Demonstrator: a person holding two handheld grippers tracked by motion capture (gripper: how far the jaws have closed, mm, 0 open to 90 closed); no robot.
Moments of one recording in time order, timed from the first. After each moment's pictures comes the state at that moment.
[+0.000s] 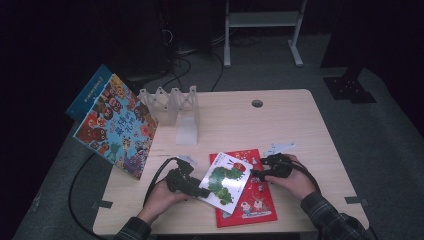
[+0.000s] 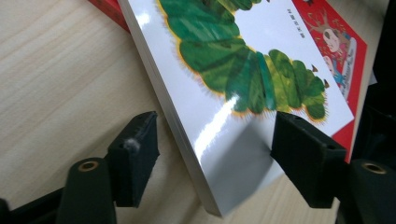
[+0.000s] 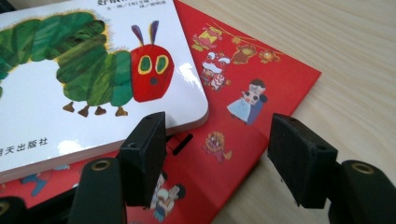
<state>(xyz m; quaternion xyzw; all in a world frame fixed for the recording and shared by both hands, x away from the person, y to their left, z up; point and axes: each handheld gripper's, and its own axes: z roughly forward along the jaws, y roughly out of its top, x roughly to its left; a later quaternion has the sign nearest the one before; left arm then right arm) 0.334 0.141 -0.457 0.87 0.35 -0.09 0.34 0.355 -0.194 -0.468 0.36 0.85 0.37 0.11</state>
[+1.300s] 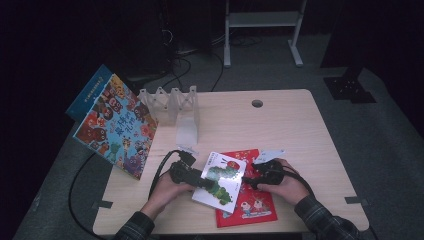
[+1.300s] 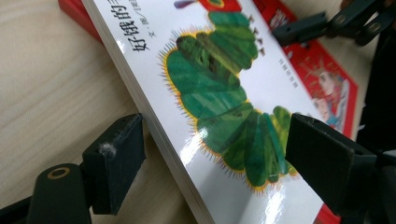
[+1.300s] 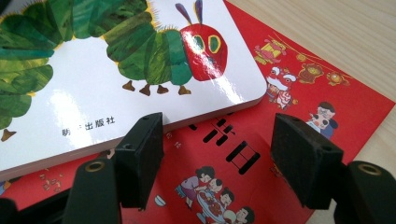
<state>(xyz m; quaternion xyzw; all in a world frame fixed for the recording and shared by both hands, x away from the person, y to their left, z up) 0.354 0.135 -0.447 0.84 0.37 -0.11 0.38 0.337 -0.169 -0.469 0.31 0.87 0.37 0.11</state>
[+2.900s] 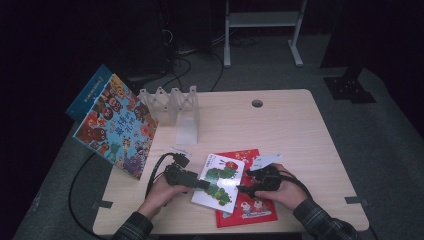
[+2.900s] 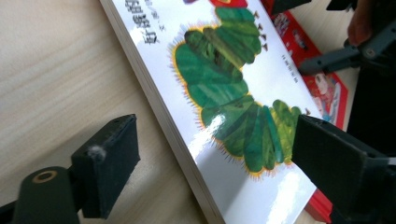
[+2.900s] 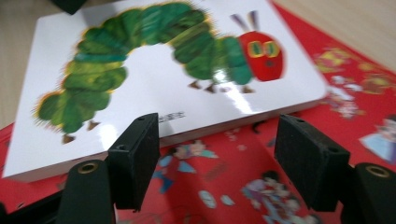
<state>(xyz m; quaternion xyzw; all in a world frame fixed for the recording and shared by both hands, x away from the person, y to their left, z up) 0.352 0.151 -0.459 0.83 0.40 -0.13 0.37 0.320 -0.155 -0.464 0.27 0.88 0.39 0.07</state>
